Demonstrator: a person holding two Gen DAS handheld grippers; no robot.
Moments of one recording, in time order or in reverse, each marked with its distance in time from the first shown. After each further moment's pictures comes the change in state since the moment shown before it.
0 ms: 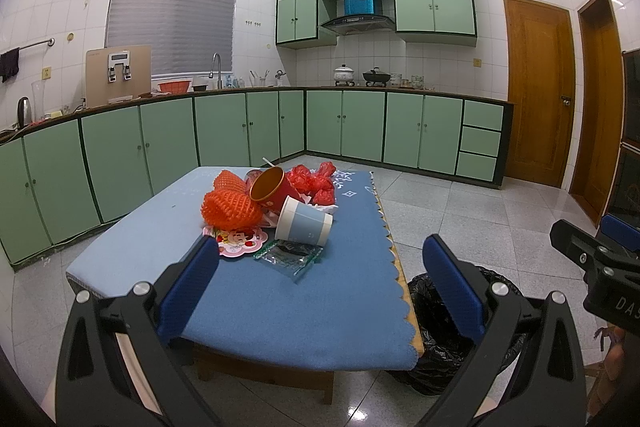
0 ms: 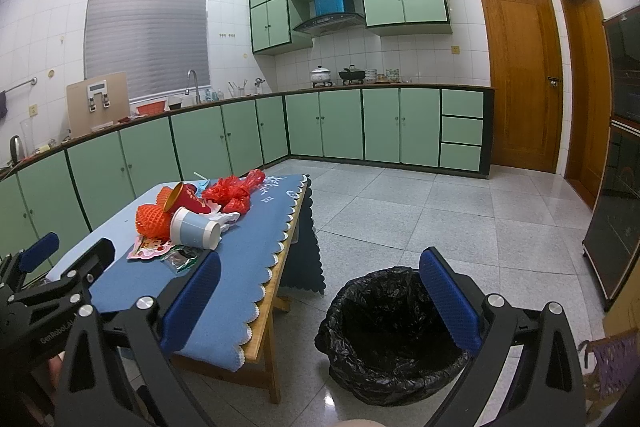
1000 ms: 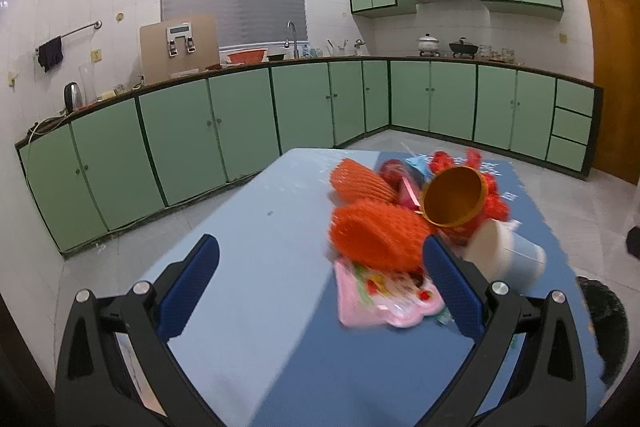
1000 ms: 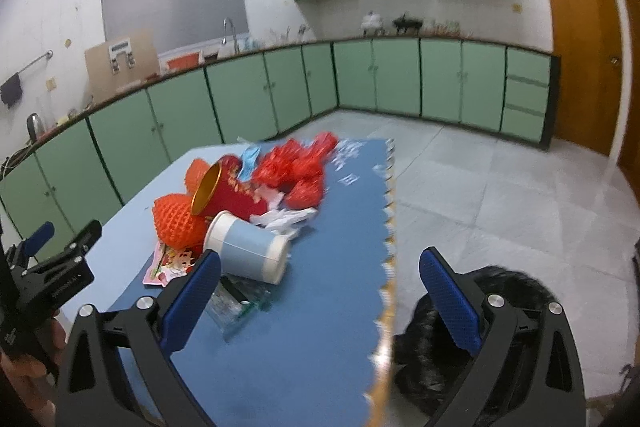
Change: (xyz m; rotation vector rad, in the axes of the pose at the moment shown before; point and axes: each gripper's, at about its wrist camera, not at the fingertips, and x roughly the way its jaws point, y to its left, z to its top) left arm 0.159 0.168 0.034 -0.018 0.111 0.295; right arm 0.190 0.117 0.034 -0.024 0.231 0.167
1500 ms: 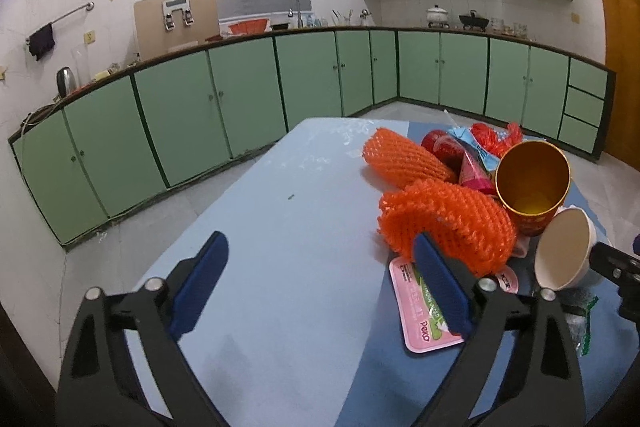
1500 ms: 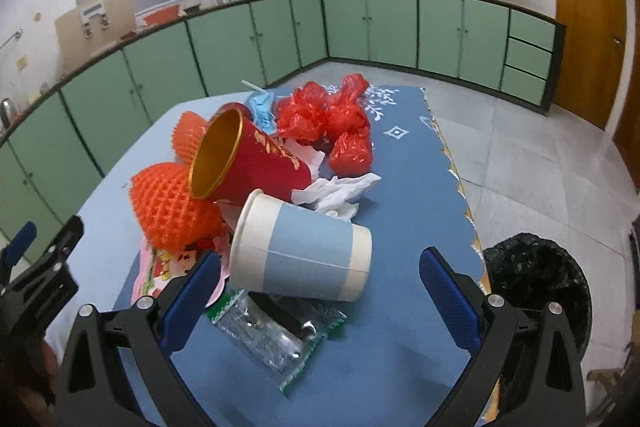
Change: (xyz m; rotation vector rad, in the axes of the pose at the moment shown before) left arm 0.068 0.035 -0.008 0.002 0.114 -0.001; right arm 0.096 0.069 -0.002 0.018 0.168 -0.093
